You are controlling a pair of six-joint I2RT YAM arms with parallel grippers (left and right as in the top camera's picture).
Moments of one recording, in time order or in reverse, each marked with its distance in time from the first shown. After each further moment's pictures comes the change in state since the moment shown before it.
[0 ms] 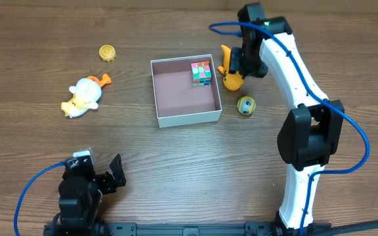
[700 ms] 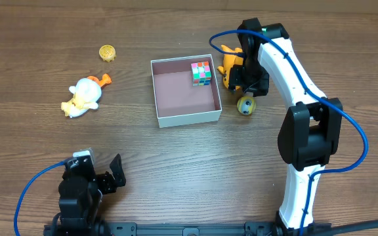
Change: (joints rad) left arm 0.000 0.000 0.000 0.000 0.000 0.000; right arm -0.003 0.000 -0.062 -0.148 -0.032 0.023
